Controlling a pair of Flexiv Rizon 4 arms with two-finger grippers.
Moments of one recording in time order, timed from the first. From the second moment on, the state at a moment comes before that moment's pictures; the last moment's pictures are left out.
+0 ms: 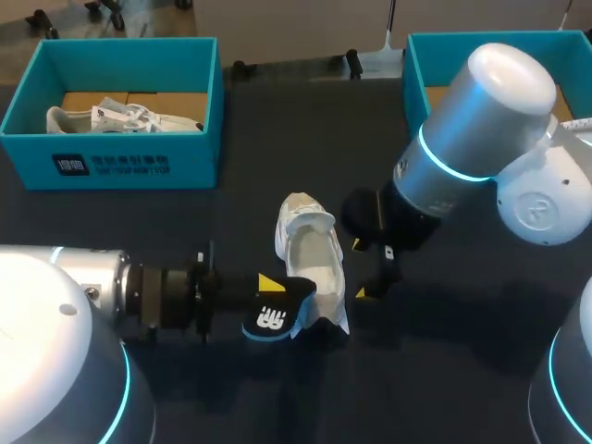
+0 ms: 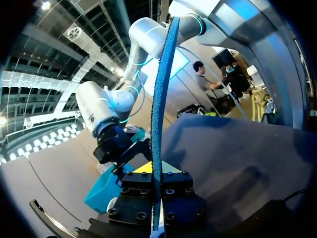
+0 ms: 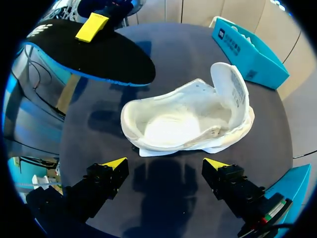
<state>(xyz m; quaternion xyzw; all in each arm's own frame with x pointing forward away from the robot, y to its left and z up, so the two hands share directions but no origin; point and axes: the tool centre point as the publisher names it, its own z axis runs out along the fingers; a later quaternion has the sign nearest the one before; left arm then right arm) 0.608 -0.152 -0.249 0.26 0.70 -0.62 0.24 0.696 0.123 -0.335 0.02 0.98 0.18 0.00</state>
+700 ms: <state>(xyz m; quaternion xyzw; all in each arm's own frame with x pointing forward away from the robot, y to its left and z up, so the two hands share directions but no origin) 0.616 -0.181 -0.248 0.27 0.68 -0.65 0.21 0.696 0.123 -0.335 0.02 0.98 0.17 0.00</state>
